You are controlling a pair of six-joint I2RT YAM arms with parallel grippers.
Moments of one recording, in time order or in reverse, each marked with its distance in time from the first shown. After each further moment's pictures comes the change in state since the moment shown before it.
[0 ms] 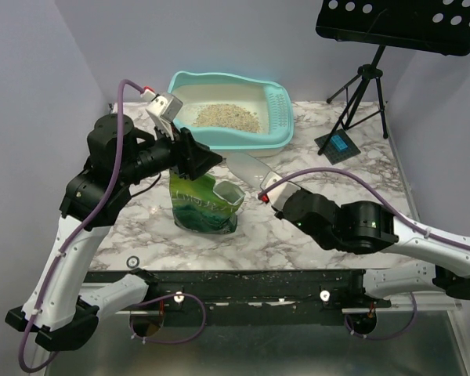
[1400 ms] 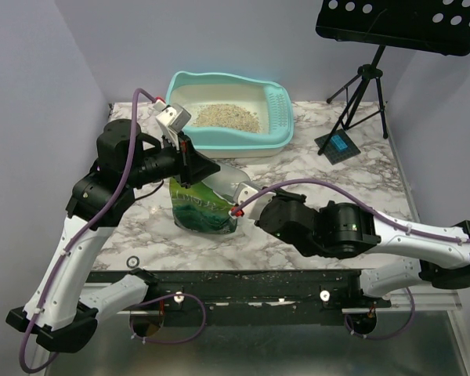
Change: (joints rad) left arm 0.000 -0.005 -0.086 -0.032 0.101 0.026; right arm 0.150 0.156 0.174 -0.002 0.106 -0.136
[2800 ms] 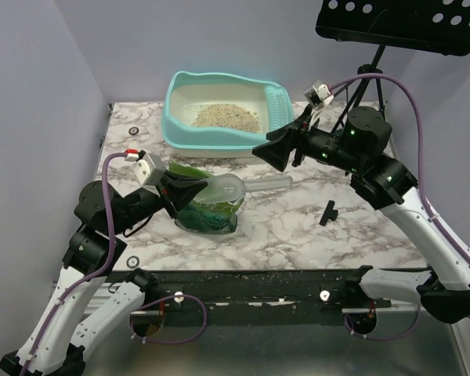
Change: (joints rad) left arm -0.011 -0.389 -0.473 0.406 -0.067 0.128; right arm -0.744 -0.098 0.002 0.578 -1.194 0.579
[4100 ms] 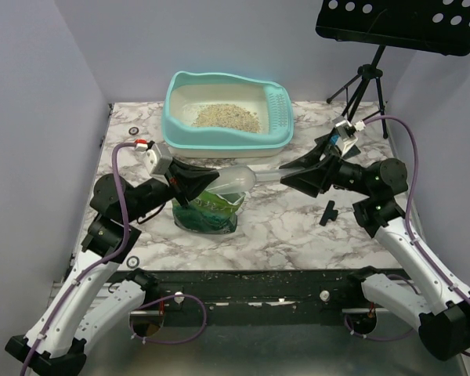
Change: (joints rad) left arm 0.000 0.066 -0.100 0.306 0.061 -0.108; right arm -0.353 -0.239 -0.715 0.937 -0.603 0.639
